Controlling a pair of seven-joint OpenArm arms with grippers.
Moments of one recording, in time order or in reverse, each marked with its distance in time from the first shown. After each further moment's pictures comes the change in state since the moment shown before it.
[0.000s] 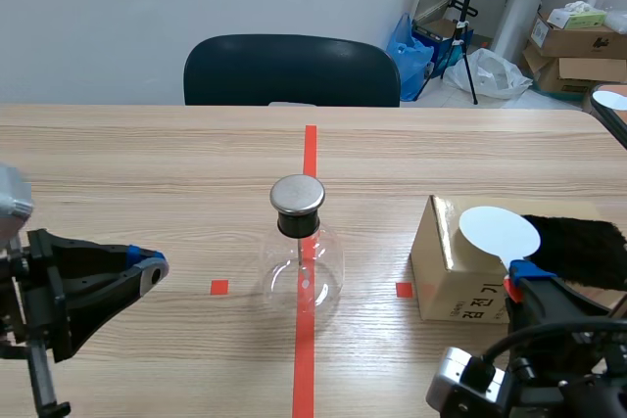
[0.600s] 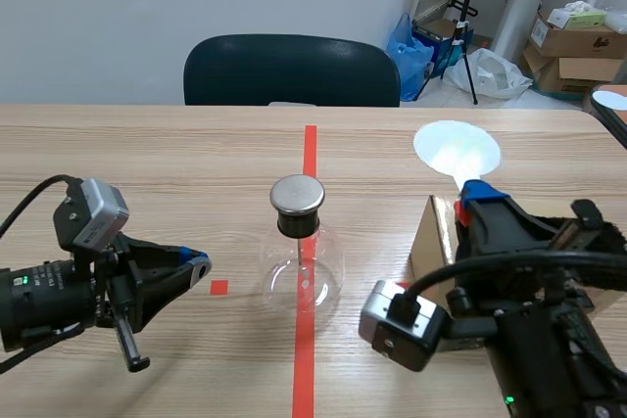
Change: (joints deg) left arm -23.7 8.5 17.6 -26.6 4.2 -1.7 -7.0; right arm 7.3 5.8 -16.6 7.7 -9.5 0.2 -19.1
